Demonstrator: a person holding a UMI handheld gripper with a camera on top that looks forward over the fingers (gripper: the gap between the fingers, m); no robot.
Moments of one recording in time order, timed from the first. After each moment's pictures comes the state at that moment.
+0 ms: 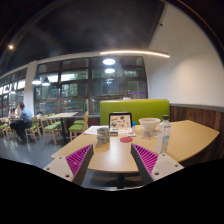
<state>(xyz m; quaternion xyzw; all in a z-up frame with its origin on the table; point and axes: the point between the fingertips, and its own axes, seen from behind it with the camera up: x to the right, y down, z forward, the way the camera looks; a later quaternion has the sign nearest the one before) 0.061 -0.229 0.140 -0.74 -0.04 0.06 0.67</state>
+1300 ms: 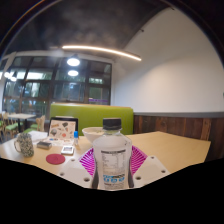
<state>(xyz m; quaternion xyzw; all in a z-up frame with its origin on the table) 0.309 0.039 0.108 -0.69 0.08 -0.11 0.71</state>
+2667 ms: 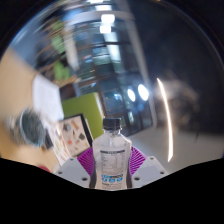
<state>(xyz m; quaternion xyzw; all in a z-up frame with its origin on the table) 0.065 0.179 0.241 -0.52 -0.38 -0.45 0.63</state>
